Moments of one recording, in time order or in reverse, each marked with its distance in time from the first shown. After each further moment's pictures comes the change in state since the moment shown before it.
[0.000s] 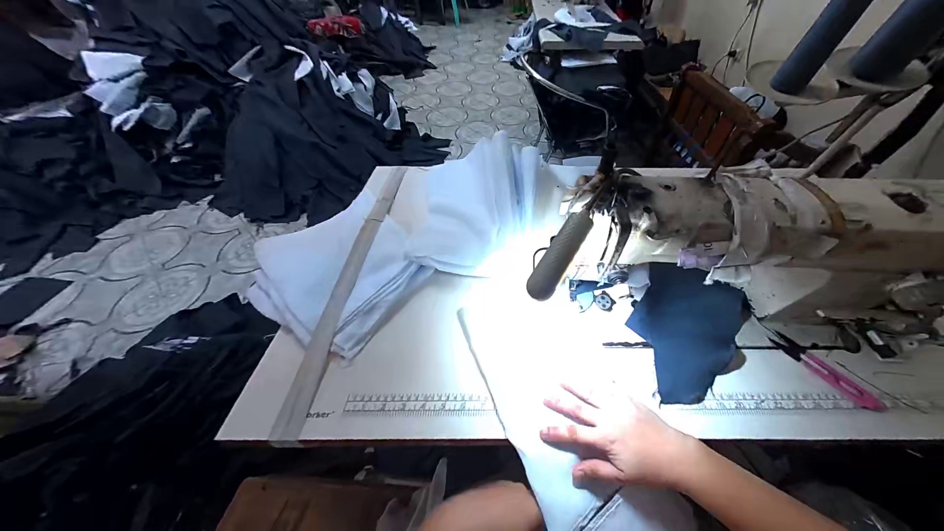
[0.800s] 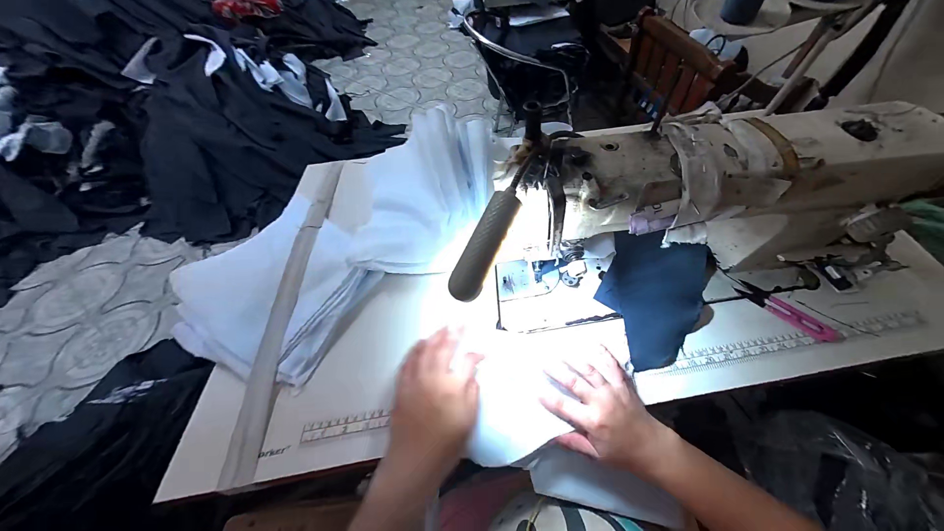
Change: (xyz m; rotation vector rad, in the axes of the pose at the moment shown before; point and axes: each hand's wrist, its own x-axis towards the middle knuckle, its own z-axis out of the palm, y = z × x) left_hand 0.013 -0.002 -0.074 0.676 1.027 -0.181; right_hand -0.011 -0.010 0.036 -0.486 0.621 0.176
